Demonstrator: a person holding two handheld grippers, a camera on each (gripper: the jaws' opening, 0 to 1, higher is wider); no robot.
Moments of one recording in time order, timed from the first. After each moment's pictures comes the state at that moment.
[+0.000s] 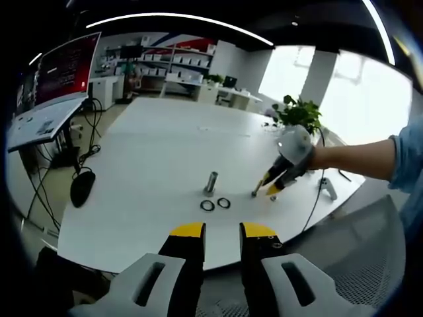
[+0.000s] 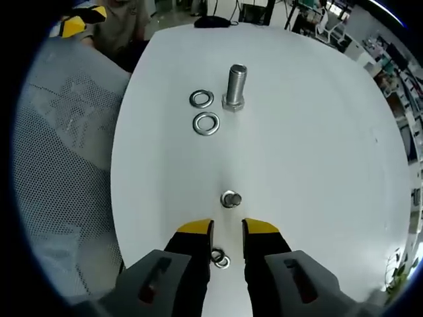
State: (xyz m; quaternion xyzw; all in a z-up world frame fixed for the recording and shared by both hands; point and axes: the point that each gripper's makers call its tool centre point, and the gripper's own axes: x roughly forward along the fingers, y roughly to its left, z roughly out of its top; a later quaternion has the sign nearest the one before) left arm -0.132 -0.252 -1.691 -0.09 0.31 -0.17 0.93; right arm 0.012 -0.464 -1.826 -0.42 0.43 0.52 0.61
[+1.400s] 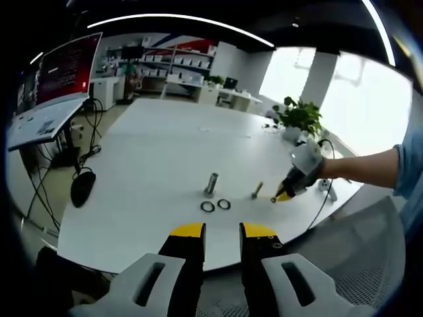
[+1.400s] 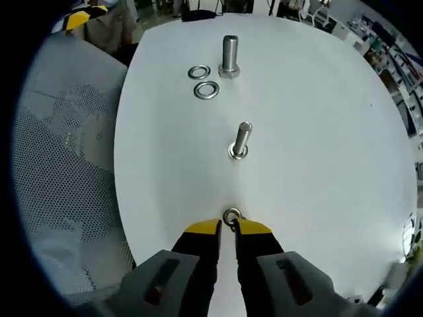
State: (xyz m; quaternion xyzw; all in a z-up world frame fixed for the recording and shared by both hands) left arm -0.131 -0.252 -1.690 -0.10 0.30 -0.17 0.93; right arm -0.006 -0.511 -1.842 -0.39 0.46 0.49 0.63
